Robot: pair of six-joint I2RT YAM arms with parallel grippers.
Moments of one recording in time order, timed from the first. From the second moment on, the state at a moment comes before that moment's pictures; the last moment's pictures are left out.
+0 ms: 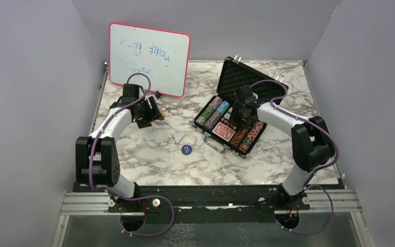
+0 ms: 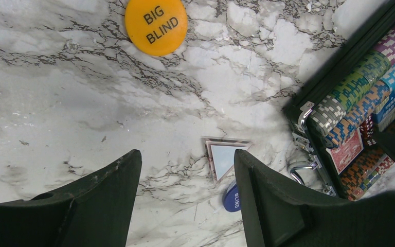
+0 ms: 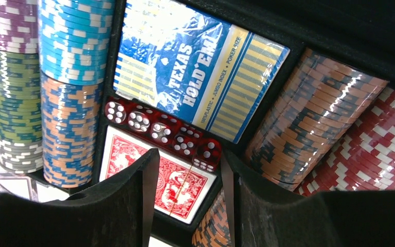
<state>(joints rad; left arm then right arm) -0.04 1.52 1.02 -0.50 0.30 -0.47 0.45 1.72 1.15 -0.51 0.09 0.74</state>
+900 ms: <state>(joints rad) -0.04 1.52 1.02 -0.50 0.30 -0.47 0.45 1.70 1.16 -0.49 0.11 0.70</state>
